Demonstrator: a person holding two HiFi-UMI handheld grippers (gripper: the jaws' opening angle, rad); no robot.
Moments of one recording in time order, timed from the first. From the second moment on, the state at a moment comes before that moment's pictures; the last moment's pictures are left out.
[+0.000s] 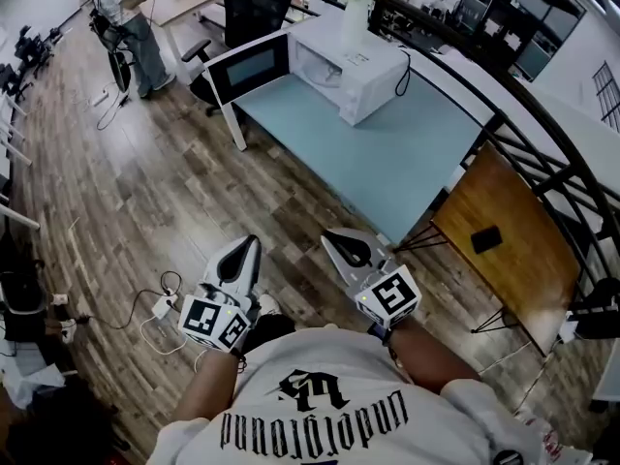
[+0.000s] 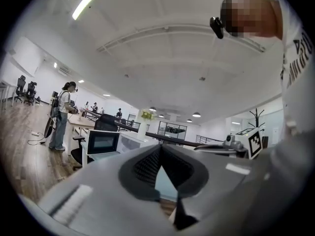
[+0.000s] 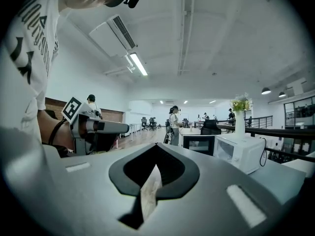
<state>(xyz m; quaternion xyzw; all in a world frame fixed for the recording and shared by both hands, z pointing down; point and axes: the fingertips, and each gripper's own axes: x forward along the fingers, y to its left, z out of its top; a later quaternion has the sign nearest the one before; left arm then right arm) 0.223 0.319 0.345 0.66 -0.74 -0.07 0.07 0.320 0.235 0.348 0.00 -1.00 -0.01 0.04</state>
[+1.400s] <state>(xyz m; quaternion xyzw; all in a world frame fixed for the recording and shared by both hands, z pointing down) -0.023 0.163 0.349 0.70 -0.71 -0.05 0.09 0.077 0.063 0.361 0.04 -1.00 -0.01 0.05</state>
